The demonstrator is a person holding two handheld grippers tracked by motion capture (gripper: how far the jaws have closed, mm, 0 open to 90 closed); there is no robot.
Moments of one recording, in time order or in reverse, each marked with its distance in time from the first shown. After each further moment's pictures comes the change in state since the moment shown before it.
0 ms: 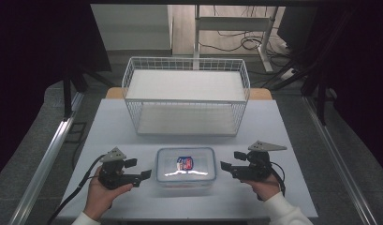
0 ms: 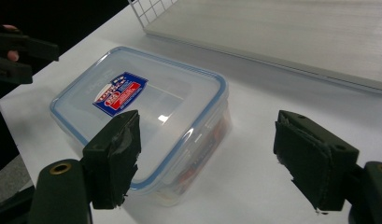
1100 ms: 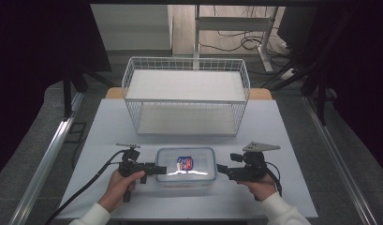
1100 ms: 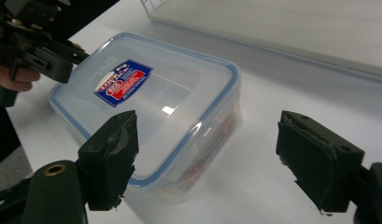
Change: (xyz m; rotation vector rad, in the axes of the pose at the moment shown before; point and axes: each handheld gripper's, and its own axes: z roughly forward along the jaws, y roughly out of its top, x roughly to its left) left arm 0.030 0.003 0.069 0.124 -0.373 -0.319; right arm 0.001 -0.003 0.013 0.049 0.032 0.002
